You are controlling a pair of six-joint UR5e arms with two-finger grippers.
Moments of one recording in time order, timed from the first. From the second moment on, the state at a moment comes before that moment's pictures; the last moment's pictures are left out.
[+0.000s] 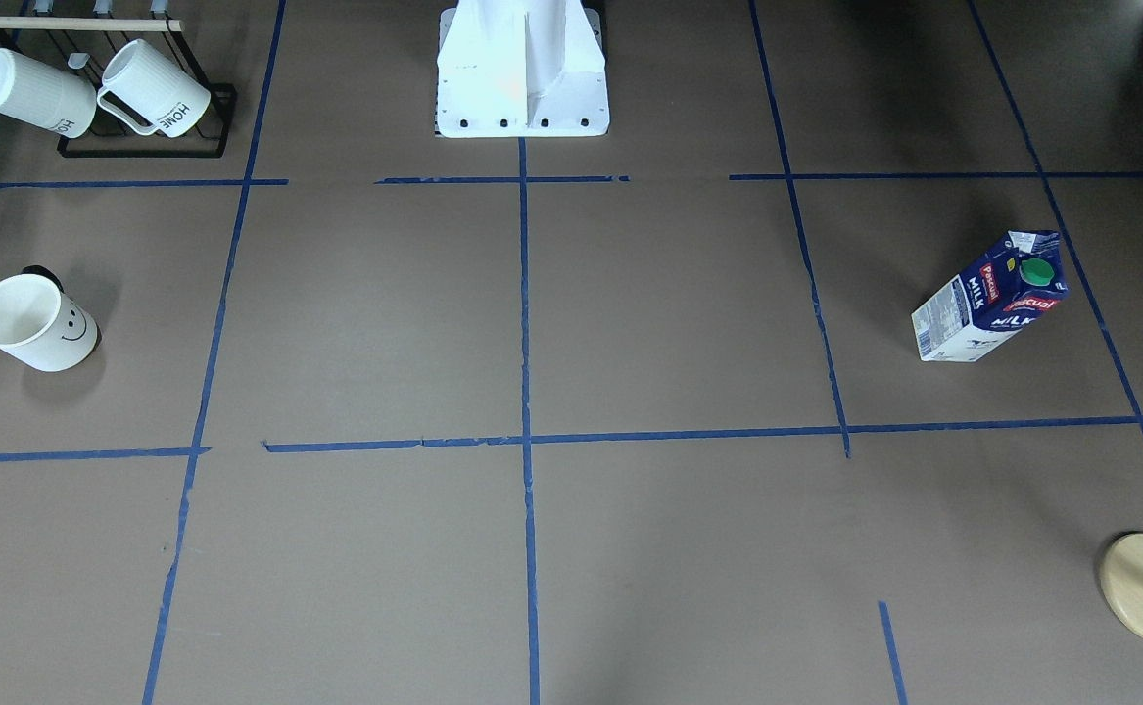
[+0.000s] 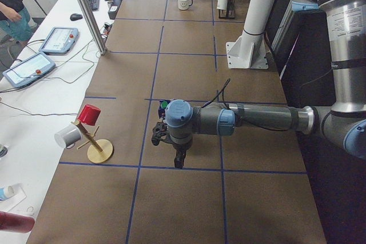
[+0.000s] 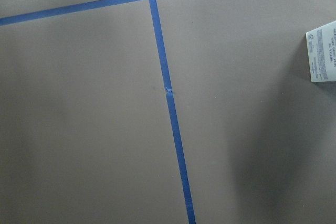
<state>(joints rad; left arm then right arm) -1.51 -1.34 -1.83 -1.56 -2.38 0.12 1.41 -1.78 1.76 -1.29 2.38 0.21</state>
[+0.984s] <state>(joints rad) -1.52 -1.33 -1.83 -1.56 -2.39 0.12 1.10 -1.70 1.72 -1.06 2.24 0.55</state>
